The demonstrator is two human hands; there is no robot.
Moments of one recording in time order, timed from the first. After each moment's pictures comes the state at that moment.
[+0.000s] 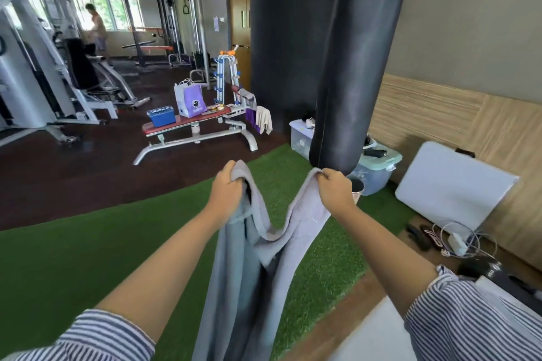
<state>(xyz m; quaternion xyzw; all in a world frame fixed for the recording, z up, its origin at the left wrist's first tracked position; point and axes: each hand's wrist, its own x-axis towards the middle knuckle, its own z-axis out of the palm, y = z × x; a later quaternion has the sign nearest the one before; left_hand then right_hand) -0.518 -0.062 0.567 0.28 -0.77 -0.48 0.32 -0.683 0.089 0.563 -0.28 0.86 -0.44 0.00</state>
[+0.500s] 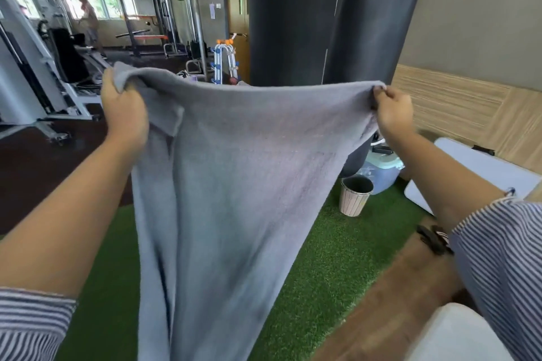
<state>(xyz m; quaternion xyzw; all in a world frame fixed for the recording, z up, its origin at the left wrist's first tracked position) -0.545 -0.257 0.678 0.30 -0.61 -0.43 0.59 -0.861 0.009 0.662 -0.22 0.77 -0.59 -0.11</state>
